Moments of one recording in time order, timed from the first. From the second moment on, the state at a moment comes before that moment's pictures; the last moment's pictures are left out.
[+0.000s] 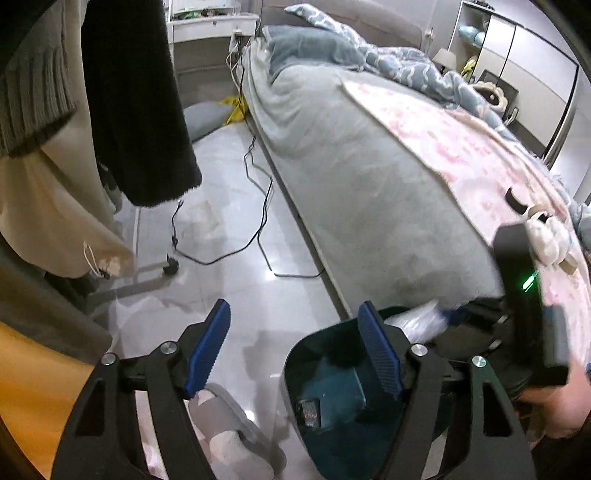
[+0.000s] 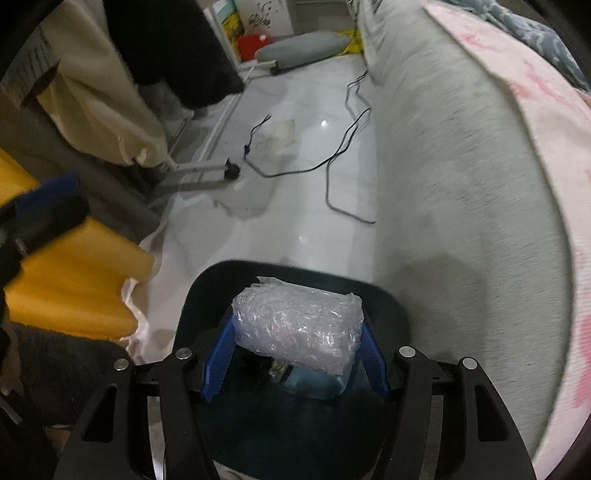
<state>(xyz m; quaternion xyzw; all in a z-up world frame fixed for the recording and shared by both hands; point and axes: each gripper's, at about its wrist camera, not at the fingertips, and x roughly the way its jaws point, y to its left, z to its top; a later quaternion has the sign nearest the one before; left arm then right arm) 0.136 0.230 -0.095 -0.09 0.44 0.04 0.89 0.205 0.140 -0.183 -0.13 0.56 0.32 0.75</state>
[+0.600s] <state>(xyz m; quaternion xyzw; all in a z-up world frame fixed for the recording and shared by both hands) 0.134 0.221 -0.068 -0.07 0.39 0.02 0.92 0.160 0.176 -0.236 -0.21 0.62 0.37 0.66</state>
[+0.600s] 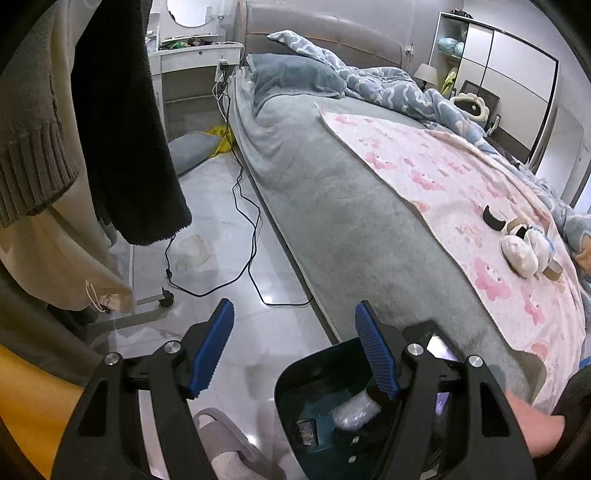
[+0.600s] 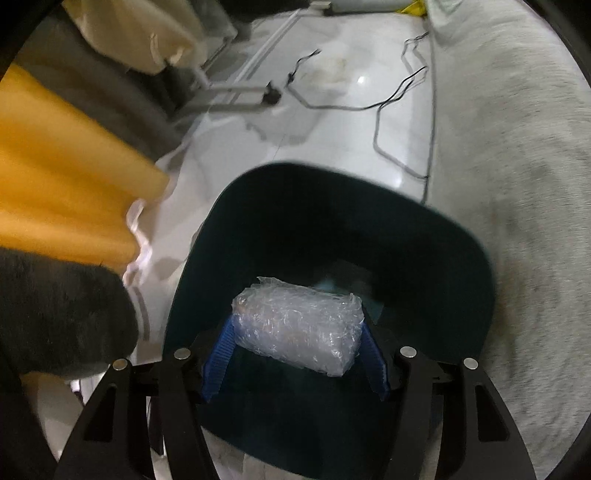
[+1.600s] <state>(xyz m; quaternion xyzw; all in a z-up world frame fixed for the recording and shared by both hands) 0.154 0.175 0.018 -0.09 0.29 0.00 0.95 0.156 0.117 -0.095 -0.16 0.45 0.41 0.77</state>
